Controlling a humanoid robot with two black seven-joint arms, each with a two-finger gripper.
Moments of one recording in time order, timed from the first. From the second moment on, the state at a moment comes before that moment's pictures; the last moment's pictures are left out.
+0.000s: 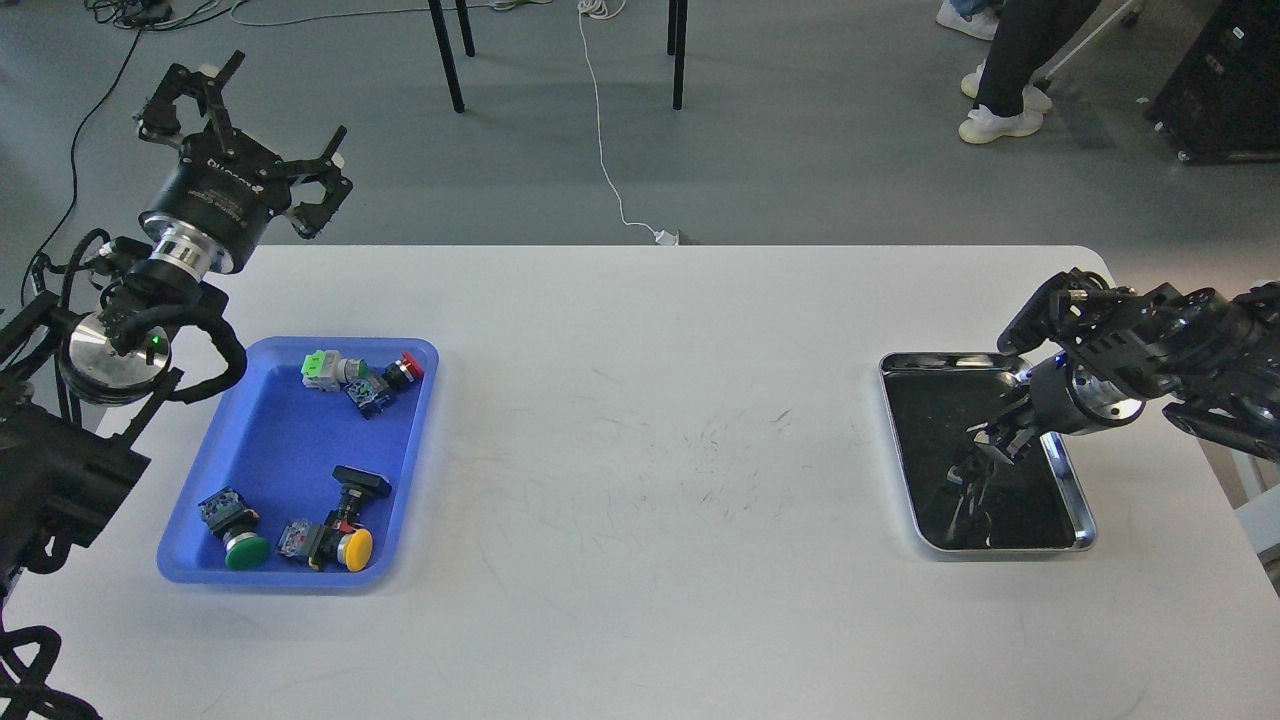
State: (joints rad) left arm -0.62 0.44 -1.07 -0.94 -0.13 -0.35 -0.09; right arm 1.36 -0.47 -0.90 0.81 -1.42 0.13 0.43
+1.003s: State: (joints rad) left arm -0.68 0.40 -1.07 -0.88 -0.08 -0.34 -0.09; right arm 1.10 -0.35 0.46 0.73 -0.67 0.12 0.42
